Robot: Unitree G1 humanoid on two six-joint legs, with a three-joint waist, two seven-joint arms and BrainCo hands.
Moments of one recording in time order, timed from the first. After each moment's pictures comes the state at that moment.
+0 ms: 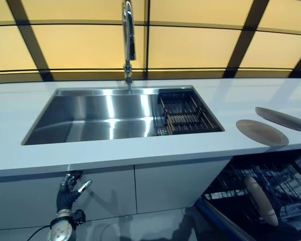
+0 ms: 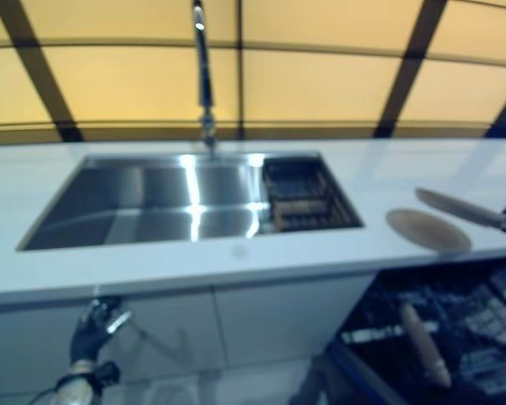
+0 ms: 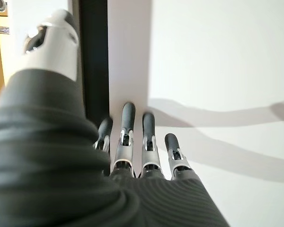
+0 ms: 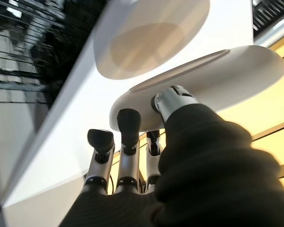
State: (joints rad) left arm 0.10 0.49 -0.10 0.42 -0.49 -0.47 0.25; right arm -0.53 -1.28 0.14 0.76 0.22 0.05 0.21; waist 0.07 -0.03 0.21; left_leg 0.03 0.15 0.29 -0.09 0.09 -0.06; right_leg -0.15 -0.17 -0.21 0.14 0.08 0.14
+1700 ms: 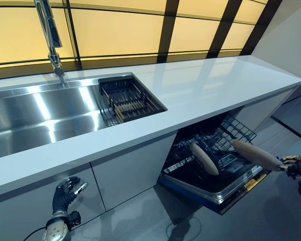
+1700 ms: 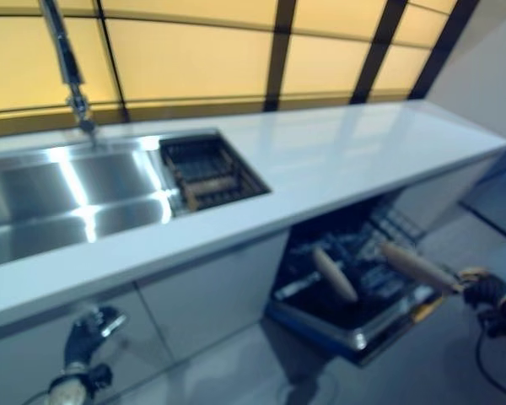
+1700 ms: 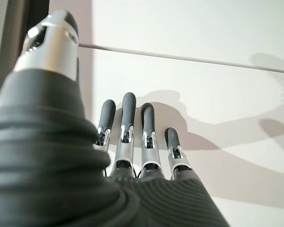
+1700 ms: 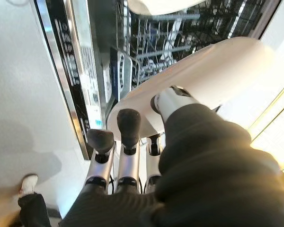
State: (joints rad) left arm 0.09 0.48 -0.07 0.51 -0.48 -0.44 0.22; right arm -0.29 -1.00 -0.02 0.77 0.29 0.10 0.32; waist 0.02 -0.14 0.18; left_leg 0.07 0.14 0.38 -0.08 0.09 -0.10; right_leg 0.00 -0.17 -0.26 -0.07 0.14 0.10
